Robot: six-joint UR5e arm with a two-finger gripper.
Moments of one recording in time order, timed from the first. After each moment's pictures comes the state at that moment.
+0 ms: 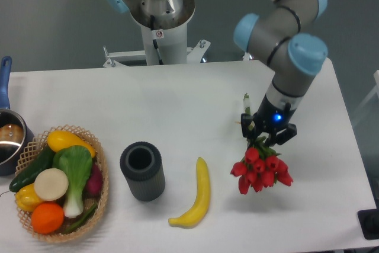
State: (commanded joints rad) arm 2.74 -1.83 -1.69 -0.98 1.23 0.89
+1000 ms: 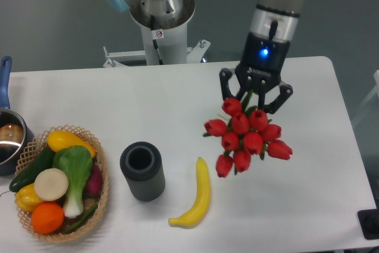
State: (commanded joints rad) arm 2.72 -1.67 -1.61 -0.96 0.80 0.89
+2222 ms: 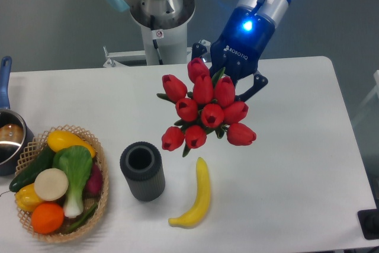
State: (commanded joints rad) arm 2.72 -1.68 -1.62 -0.89 0.54 0.89
